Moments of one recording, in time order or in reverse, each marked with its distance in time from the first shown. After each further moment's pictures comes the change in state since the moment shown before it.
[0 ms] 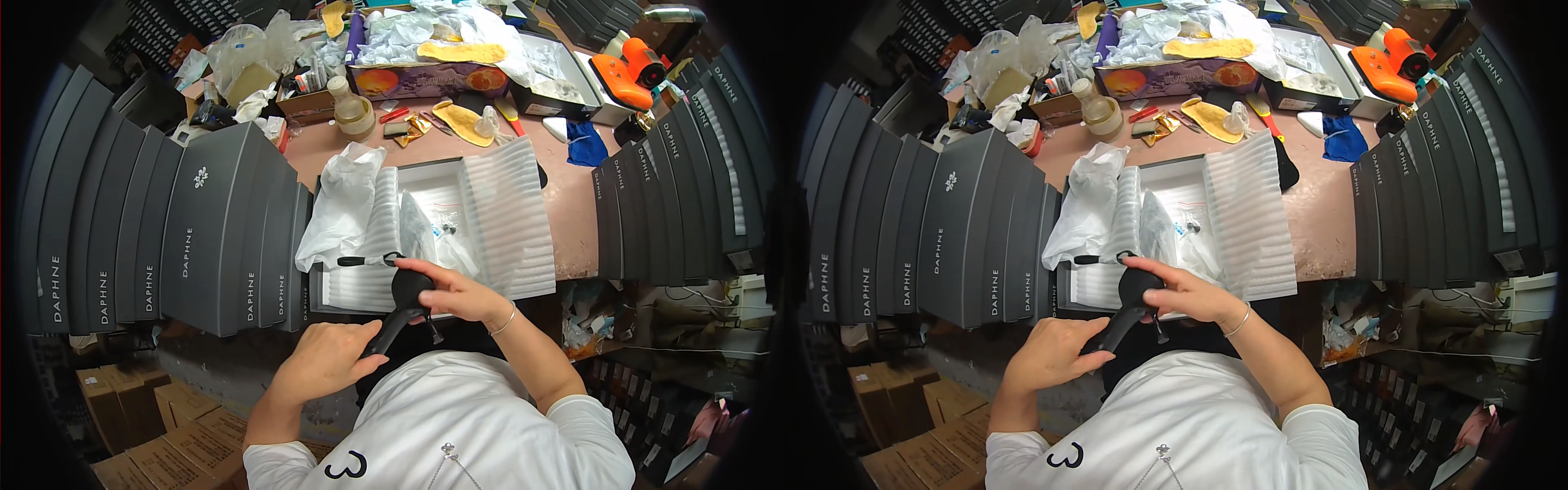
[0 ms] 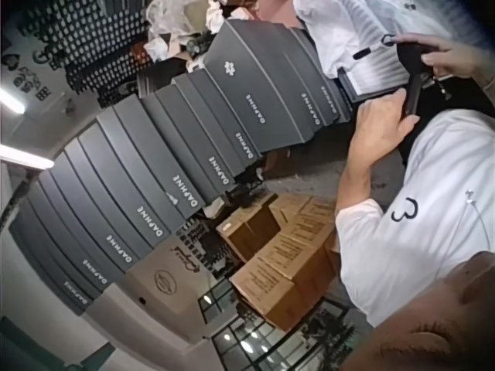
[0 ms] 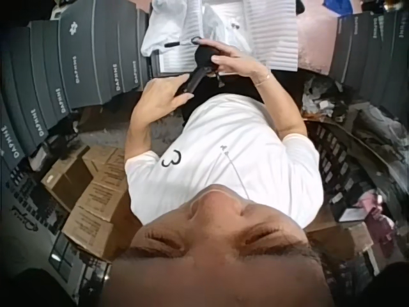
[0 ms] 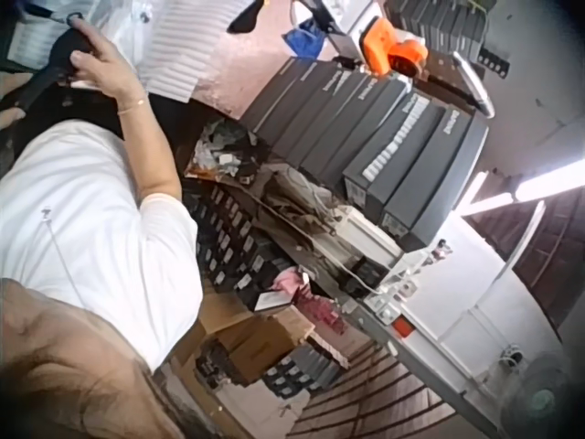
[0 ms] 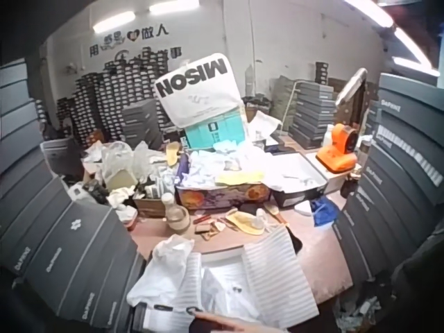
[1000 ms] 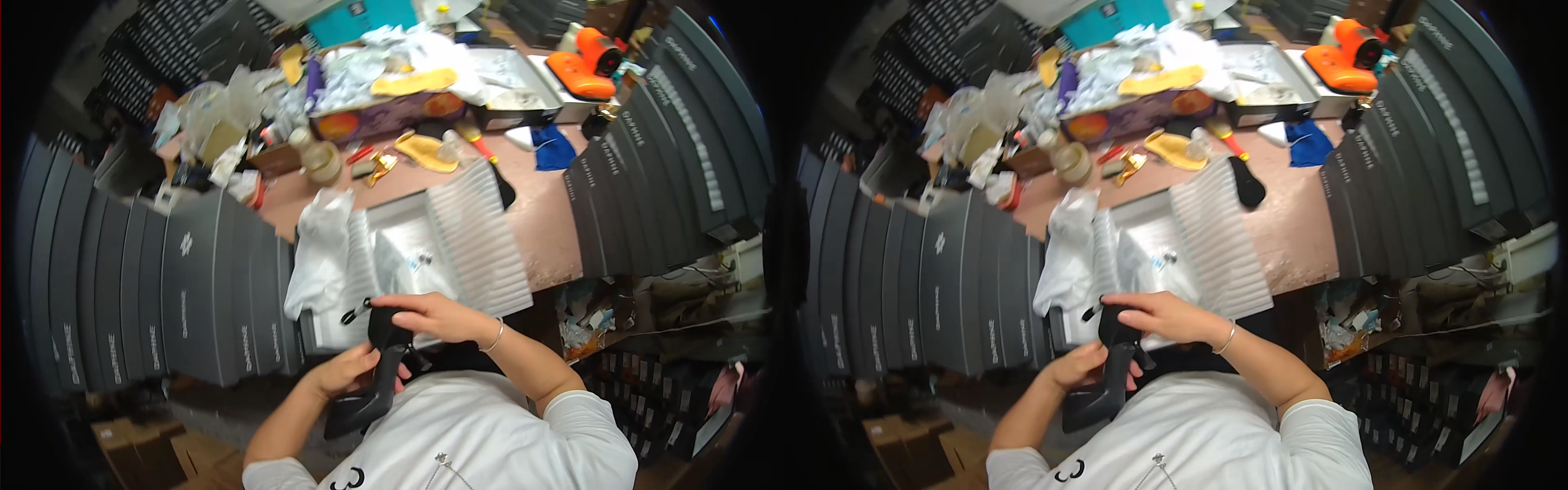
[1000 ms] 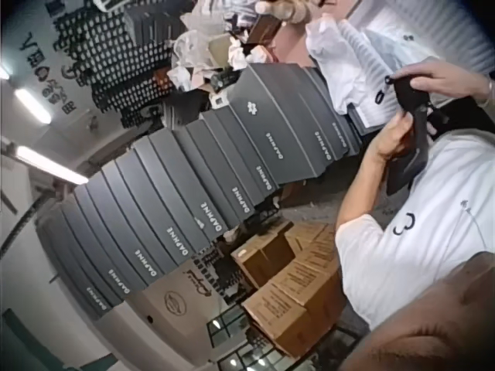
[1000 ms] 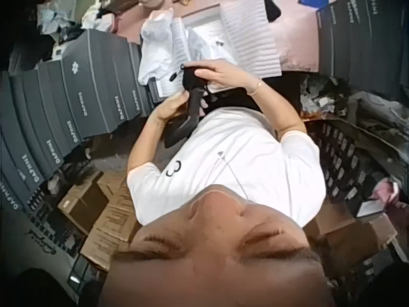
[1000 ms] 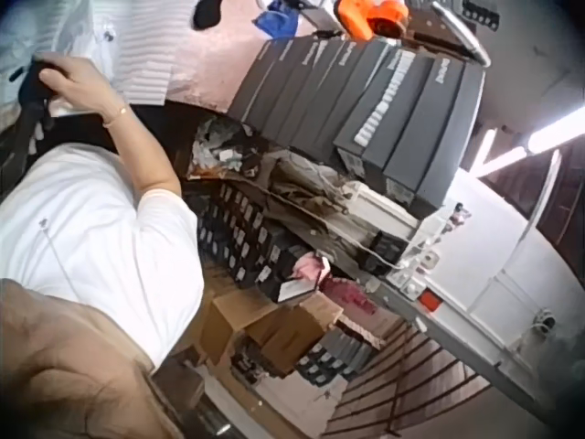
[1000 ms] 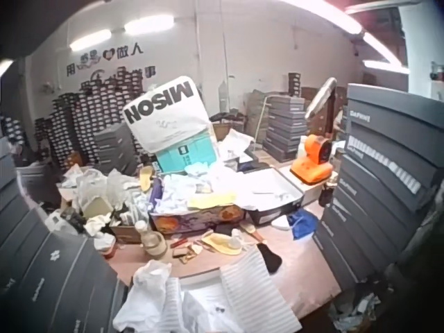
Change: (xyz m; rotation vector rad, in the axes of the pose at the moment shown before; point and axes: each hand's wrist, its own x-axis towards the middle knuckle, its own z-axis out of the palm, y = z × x) left_hand 0.044 -0.051 0.050 -1.547 -0.546 -0.182; right_hand -0.004 -0.041 0.003 -0.553 0.115 -0.058
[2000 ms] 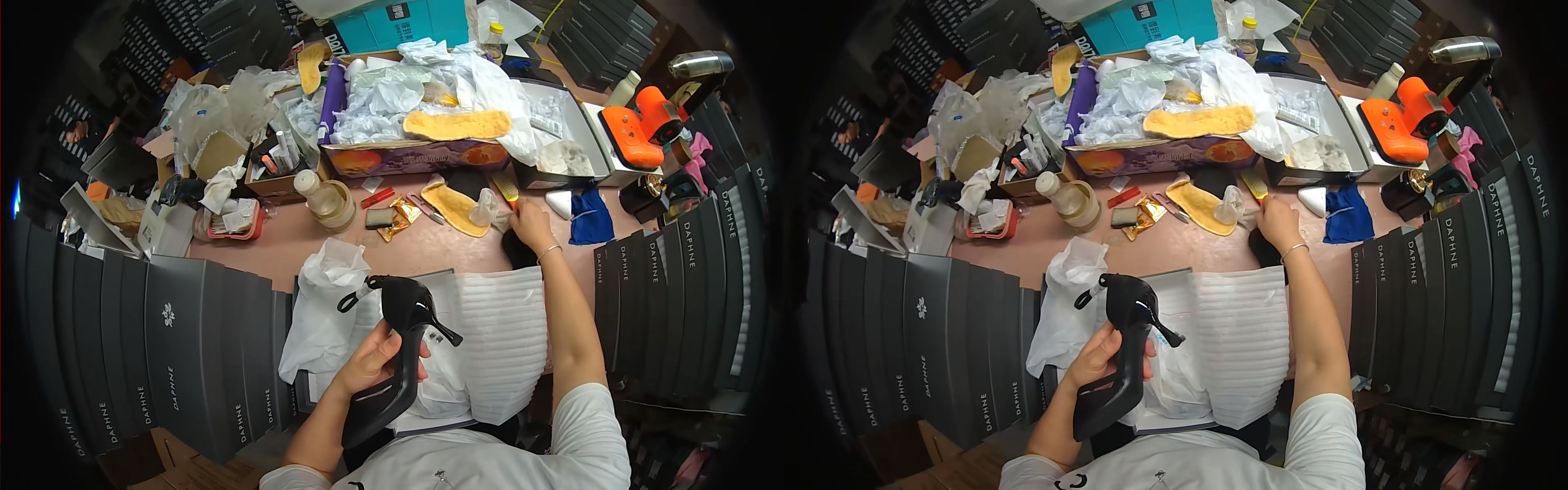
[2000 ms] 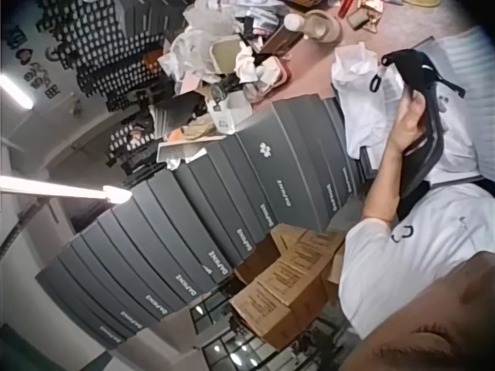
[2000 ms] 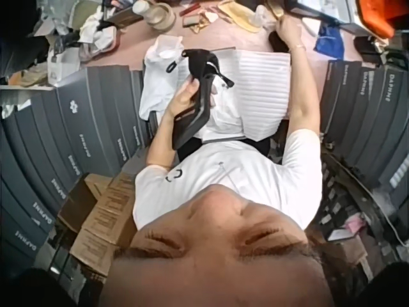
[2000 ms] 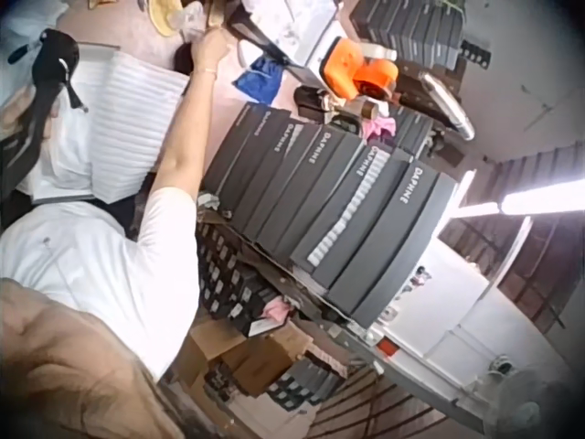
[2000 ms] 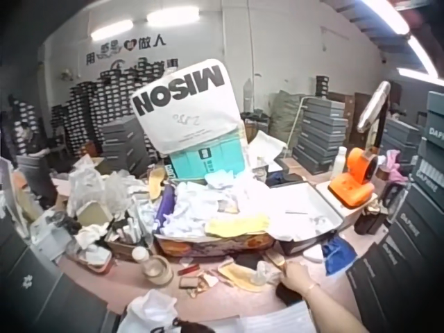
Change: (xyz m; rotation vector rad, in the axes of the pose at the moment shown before) left_hand 0.112 0.096 -0.045 -0.139 0.148 0.410; right_hand 0.098 0.120 -0.331 -1.187 0.794 0.424
